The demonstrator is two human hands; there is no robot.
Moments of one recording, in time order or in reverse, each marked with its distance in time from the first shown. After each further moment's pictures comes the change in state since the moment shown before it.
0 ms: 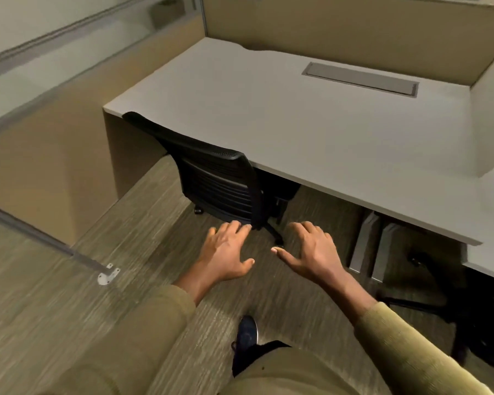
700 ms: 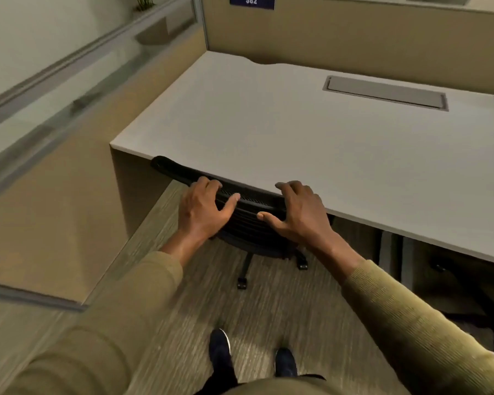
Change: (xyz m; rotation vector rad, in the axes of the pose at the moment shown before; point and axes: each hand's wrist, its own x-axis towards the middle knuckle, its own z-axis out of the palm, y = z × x) left_hand 0.157 -0.238 -0.118 -0.150 0.482 -0.075; right_hand 0.242 -0.162 -0.010 -0.022 0.090 0.010
